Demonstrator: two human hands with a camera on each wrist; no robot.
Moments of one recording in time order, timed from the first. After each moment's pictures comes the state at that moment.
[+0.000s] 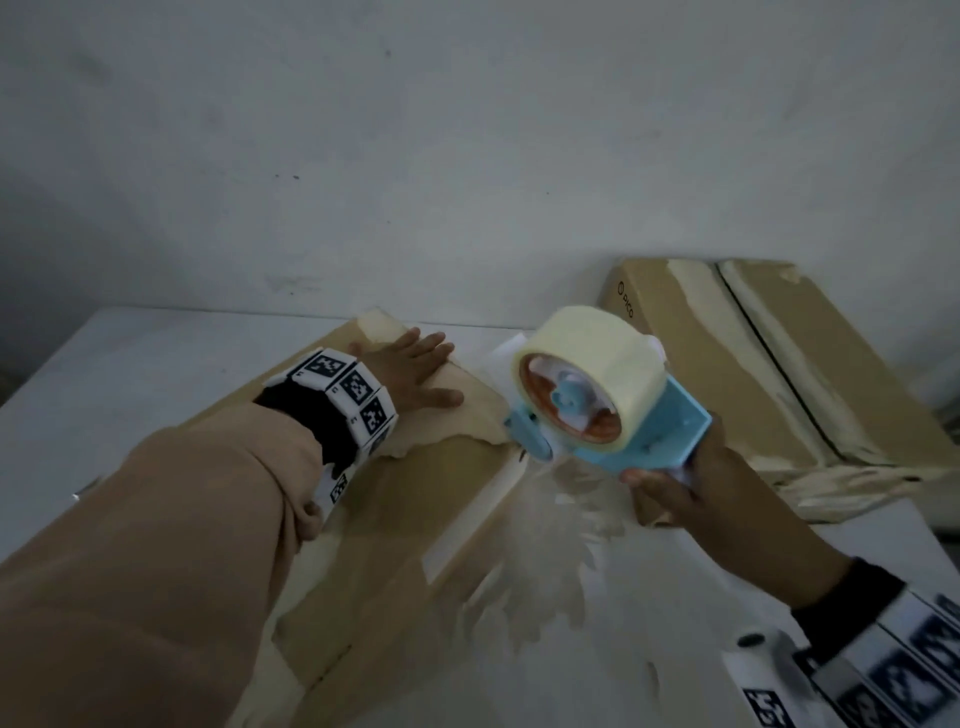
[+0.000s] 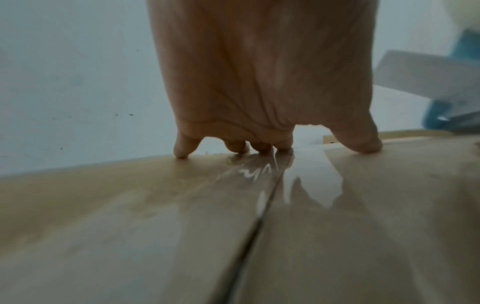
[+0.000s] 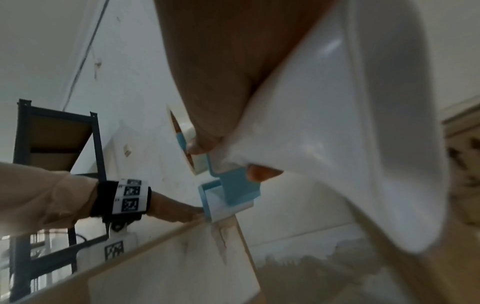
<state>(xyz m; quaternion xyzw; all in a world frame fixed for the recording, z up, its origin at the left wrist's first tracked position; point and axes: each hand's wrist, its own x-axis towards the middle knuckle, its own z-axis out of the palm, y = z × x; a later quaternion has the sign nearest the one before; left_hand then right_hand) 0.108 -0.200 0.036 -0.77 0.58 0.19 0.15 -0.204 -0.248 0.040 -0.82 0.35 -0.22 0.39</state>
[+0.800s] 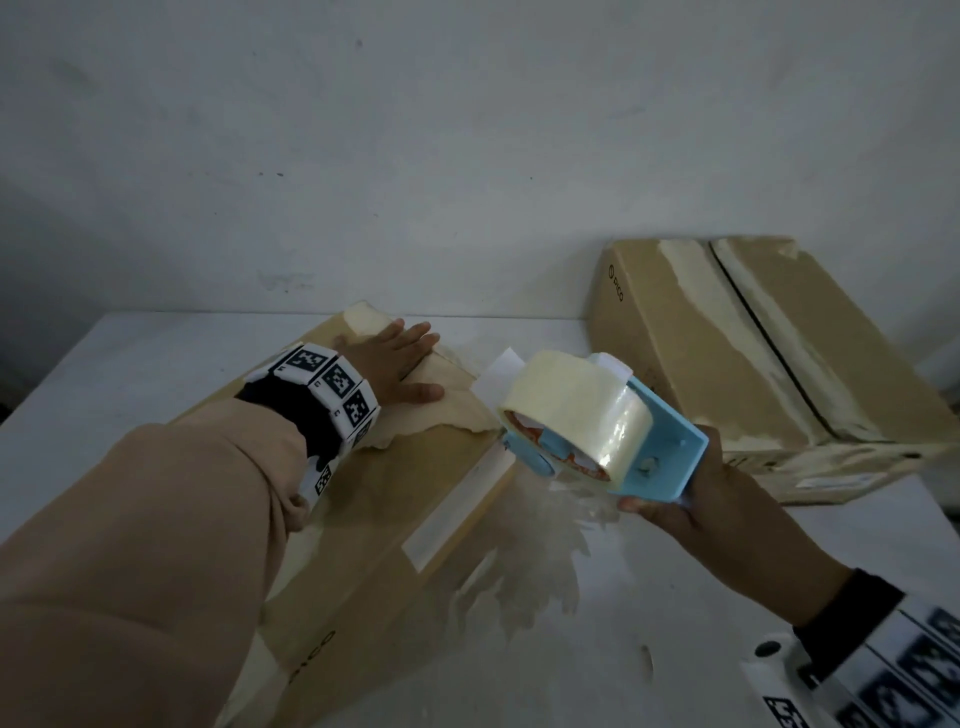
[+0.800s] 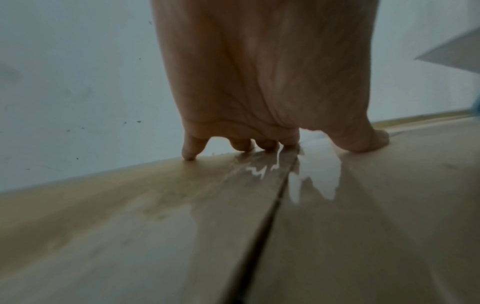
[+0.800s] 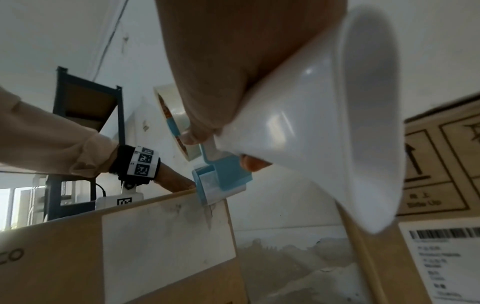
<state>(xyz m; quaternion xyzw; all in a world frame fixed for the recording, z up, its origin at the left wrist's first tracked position) 0.098 -0.199 0.044 -0.78 0.57 0.18 0.19 -0.231 -0.239 0.026 -0.87 0.34 -0.21 0.28</state>
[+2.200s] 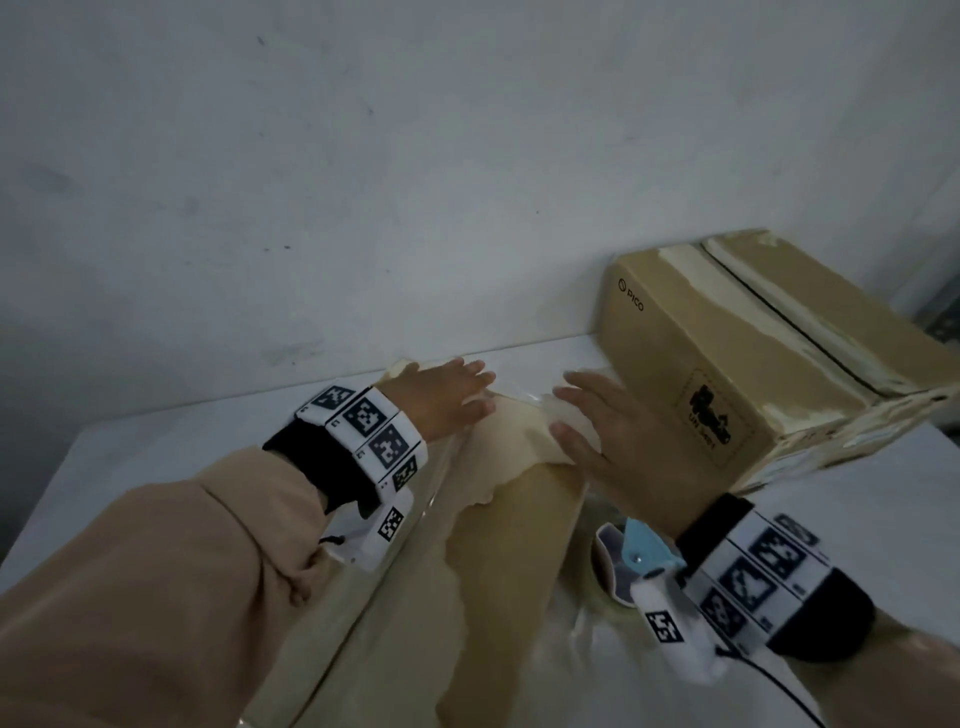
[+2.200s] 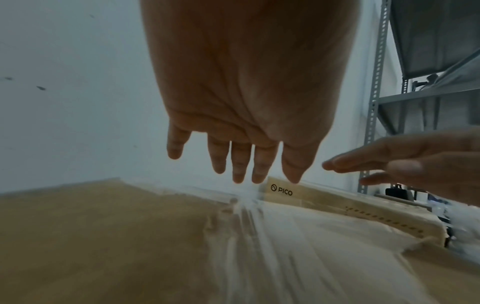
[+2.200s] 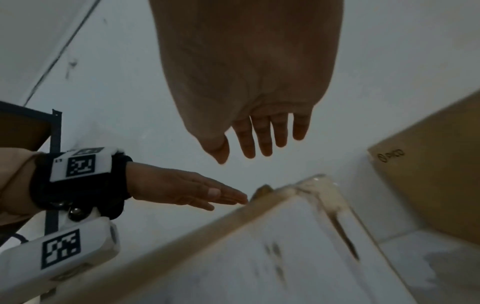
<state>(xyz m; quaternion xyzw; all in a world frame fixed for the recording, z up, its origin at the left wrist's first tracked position) 0.133 -0.197 0.080 -0.67 0.70 0.19 0.13 -0.072 -0.209 0.037 -0.87 0.40 -0.21 0.17</state>
